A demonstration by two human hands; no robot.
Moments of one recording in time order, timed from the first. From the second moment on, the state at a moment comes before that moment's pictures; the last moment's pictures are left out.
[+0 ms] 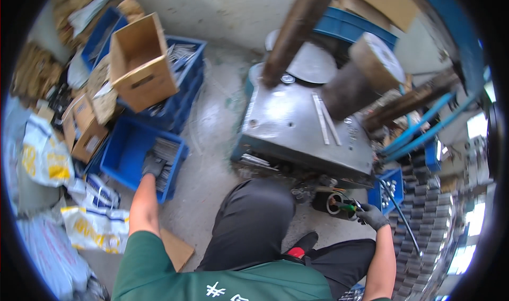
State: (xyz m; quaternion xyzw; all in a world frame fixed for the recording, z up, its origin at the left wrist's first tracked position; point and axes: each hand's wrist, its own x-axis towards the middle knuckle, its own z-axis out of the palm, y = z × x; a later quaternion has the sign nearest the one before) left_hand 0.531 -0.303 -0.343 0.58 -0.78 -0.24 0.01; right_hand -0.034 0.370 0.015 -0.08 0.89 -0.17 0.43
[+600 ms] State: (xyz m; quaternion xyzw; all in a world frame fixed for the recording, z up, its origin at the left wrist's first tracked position) left_hand 0.310 -0.182 0.034 0.17 -0.79 -0.38 0.45; right_hand 0.006 0.281 0.135 -0.43 0.86 -0.27 -0.02
